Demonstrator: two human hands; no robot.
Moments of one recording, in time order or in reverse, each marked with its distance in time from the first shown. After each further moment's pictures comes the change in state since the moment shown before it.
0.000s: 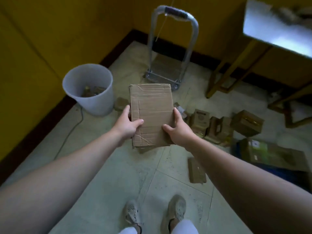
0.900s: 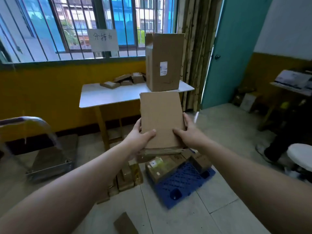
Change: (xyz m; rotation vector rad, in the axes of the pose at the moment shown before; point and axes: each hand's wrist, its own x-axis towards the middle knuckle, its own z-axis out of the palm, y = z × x) left_hand -0.311 0.218 0.512 0.290 -0.716 0.413; right_hand -0.365 0.293 -0.445 0.347 0.808 -0.002
